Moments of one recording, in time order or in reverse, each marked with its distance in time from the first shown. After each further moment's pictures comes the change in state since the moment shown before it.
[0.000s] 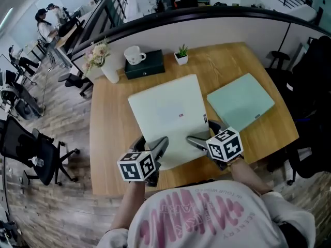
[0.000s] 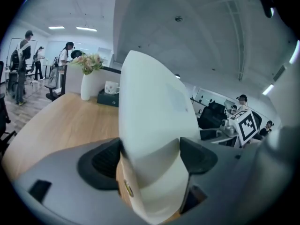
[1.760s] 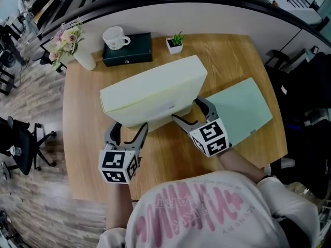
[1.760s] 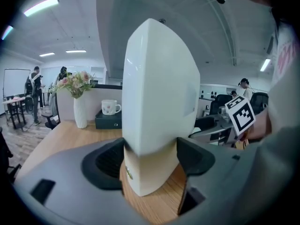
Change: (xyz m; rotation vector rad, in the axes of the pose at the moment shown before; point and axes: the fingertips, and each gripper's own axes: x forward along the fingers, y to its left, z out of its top) left arm 0.075 0.045 0.082 0.227 -0.126 0.098; right arm 0.083 -0.085 0.094 -0.263 -0.115 -0.104
